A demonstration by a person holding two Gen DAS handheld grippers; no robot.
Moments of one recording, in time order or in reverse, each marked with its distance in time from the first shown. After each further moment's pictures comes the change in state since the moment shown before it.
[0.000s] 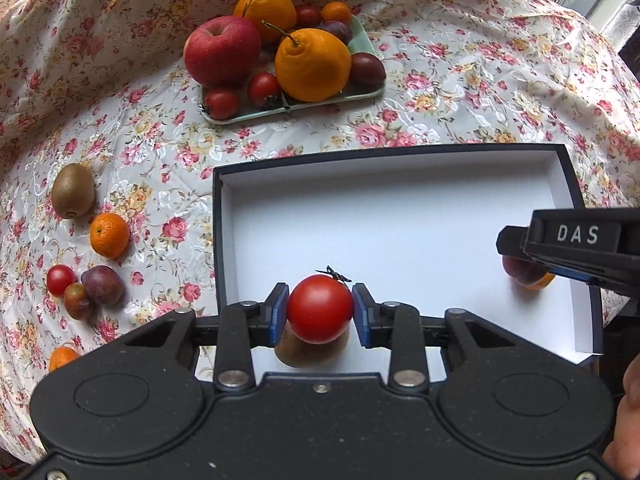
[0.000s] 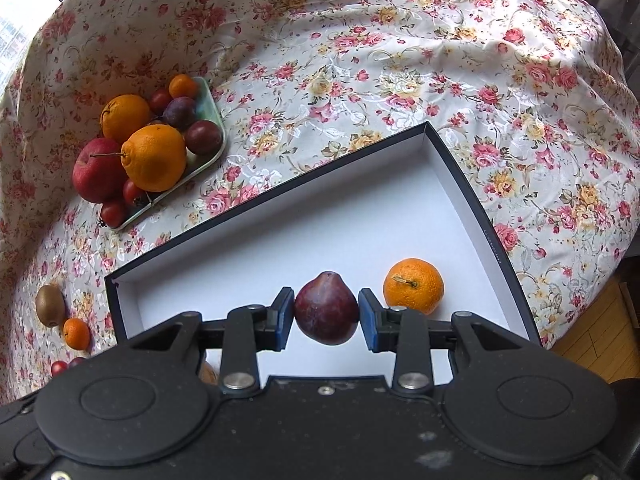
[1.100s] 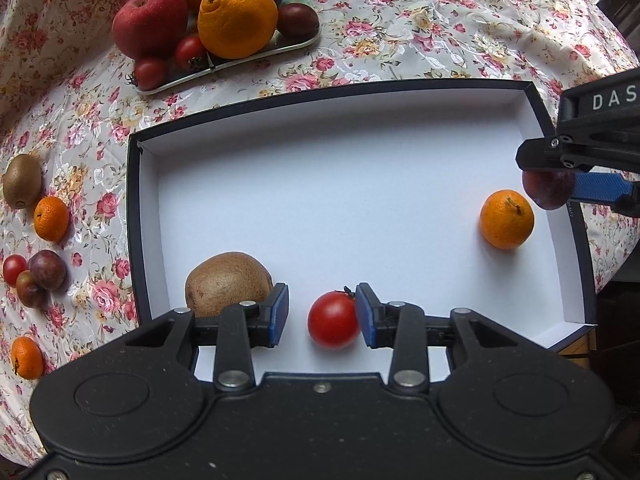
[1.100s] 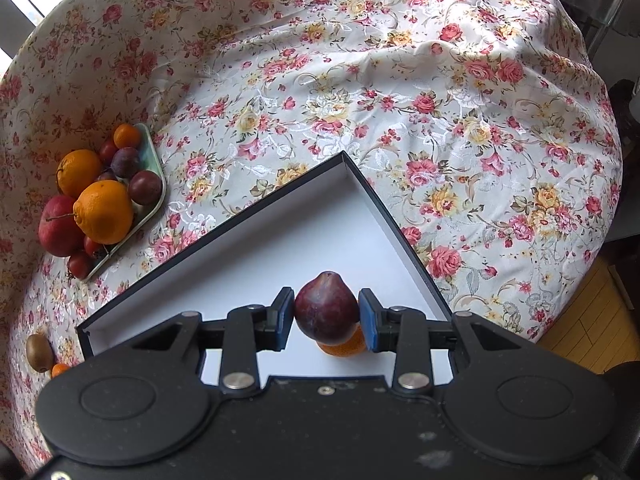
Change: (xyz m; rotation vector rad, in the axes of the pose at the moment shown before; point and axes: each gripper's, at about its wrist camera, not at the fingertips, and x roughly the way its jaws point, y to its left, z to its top) left arm 0.025 -0.040 -0.013 0.063 0.064 -0.021; right arm -0.004 -0.047 0.015 0.102 -0.045 -0.025
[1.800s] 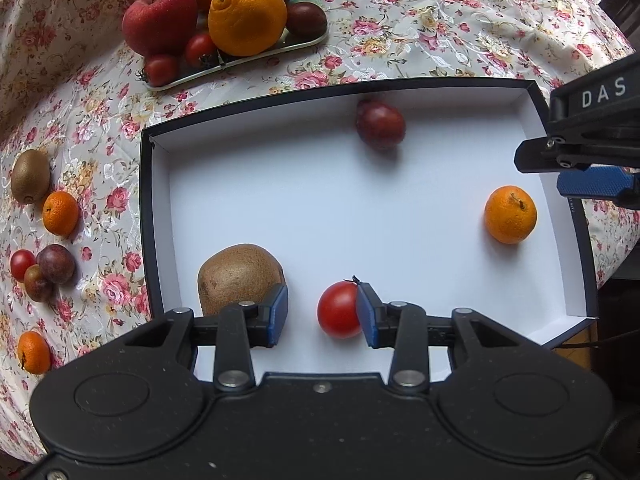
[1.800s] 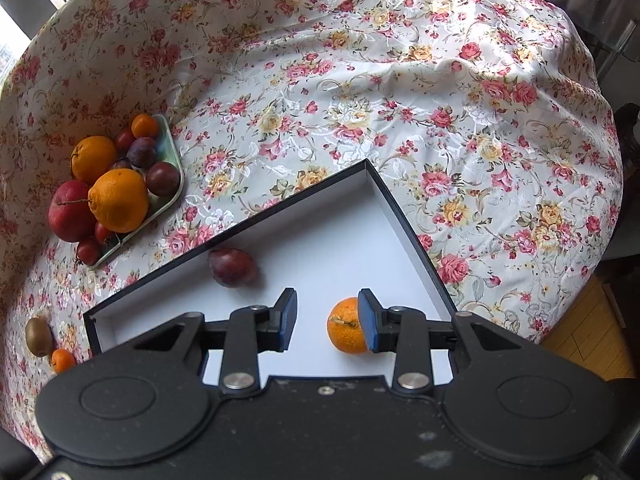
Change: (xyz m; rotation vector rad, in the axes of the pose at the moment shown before) left arm -0.006 0.005 -0.003 -0.009 0.007 0.005; right arm -0.003 0.016 -0.002 -0.065 0.022 -0.035
